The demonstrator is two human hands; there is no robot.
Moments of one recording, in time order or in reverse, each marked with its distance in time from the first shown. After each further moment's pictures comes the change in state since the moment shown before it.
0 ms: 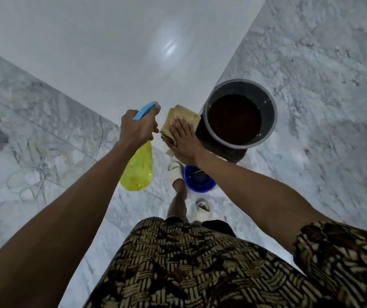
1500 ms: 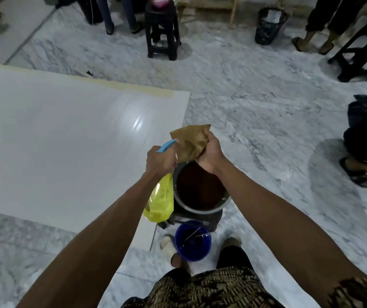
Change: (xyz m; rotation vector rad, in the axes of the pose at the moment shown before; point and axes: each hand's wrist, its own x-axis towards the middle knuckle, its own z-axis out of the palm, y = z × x) left_hand 0.048 0.179 0.140 0.088 -0.268 0.129; right_hand -0.008 0.151 -0.238 2.069 0.555 0.518
